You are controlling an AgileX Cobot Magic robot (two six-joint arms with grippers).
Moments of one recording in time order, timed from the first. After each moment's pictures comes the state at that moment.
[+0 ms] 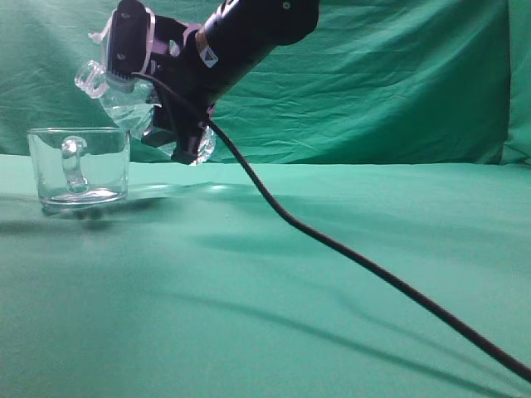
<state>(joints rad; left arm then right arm) -0.02 -0.01 0.02 -0.04 0.36 0.23 0.67 2.33 -1.76 -1.00 -0.11 -0.24</state>
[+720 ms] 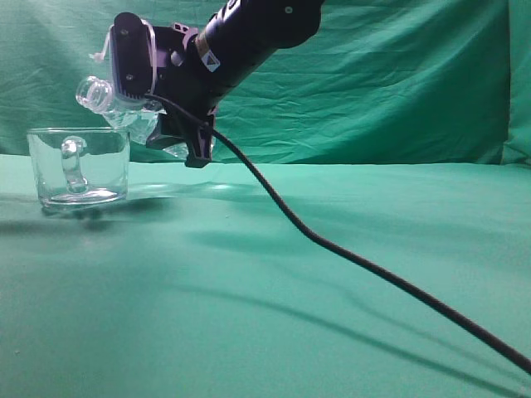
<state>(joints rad) -0.02 -0.01 0.02 -0.04 0.36 0.23 0.67 2.33 -1.76 -1.05 -0.11 -0.37</state>
